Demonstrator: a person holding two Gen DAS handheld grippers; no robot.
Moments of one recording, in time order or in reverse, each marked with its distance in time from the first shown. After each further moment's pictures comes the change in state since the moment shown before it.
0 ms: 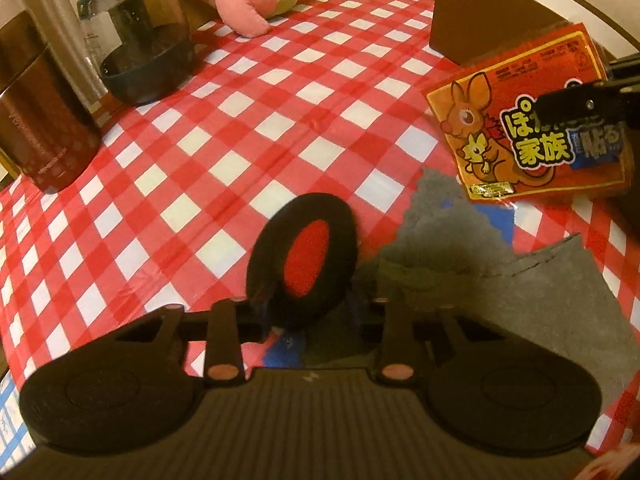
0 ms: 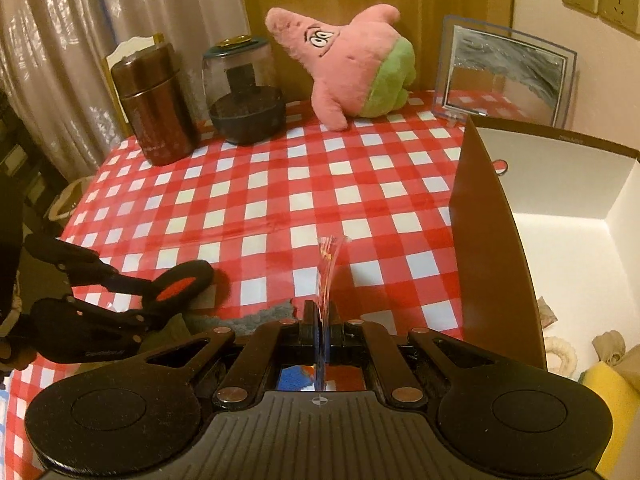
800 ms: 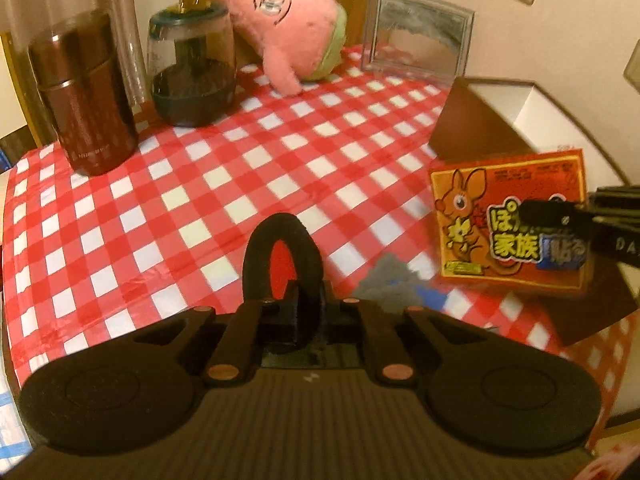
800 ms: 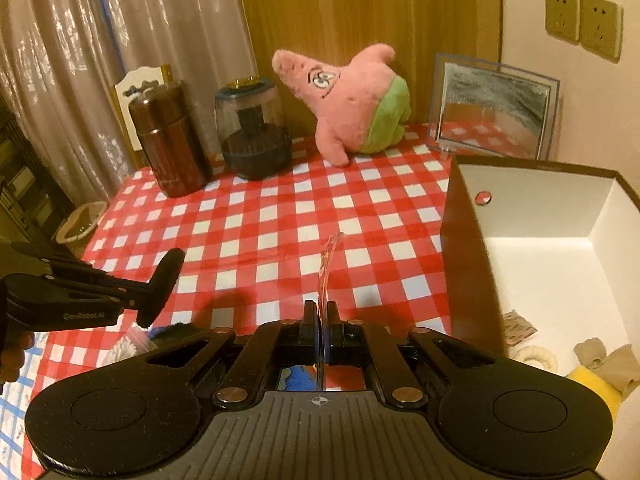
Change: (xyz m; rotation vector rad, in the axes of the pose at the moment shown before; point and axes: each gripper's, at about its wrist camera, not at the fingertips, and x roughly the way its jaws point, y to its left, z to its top) left arm -0.078 0.004 0.015 -0.271 -0.126 -0.057; right arm -0.046 0.006 0.003 0.008 -0.093 0.011
